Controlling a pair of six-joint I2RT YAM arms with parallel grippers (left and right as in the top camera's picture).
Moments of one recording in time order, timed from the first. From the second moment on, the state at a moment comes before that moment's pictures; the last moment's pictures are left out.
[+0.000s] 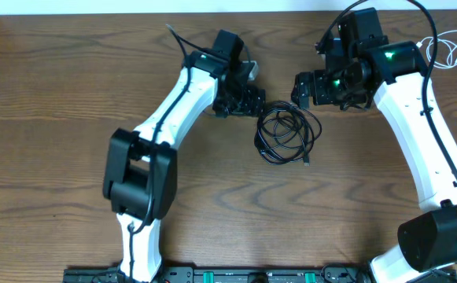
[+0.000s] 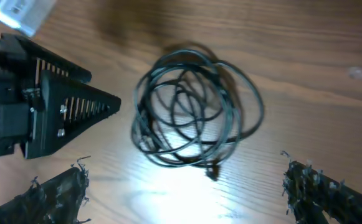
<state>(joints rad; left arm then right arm) -0.40 2.09 1.71 -0.93 0.44 -0.21 0.24 1.75 1.71 -1.17 -0.21 0.16</state>
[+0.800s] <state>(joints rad) -0.49 2.23 1.71 -0.86 0.33 -0.22 0.20 1.75 1.71 -1.19 -0.13 0.18</state>
